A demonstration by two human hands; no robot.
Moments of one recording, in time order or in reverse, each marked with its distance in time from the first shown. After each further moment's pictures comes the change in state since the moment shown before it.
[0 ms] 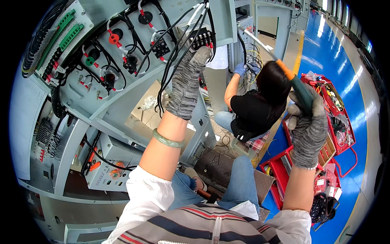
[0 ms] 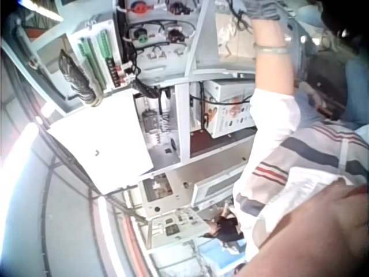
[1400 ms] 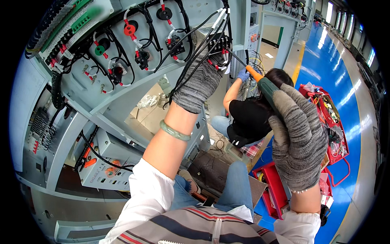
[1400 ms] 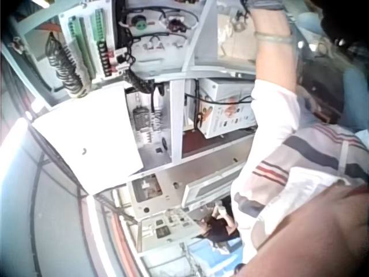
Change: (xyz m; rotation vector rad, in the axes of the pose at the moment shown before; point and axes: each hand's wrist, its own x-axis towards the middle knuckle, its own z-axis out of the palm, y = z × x) left_hand 0.021 0.000 -0.005 -0.524 -0.130 -0.212; right_hand -0.019 -0.034 0.073 -1.216 -0.386 -0.871
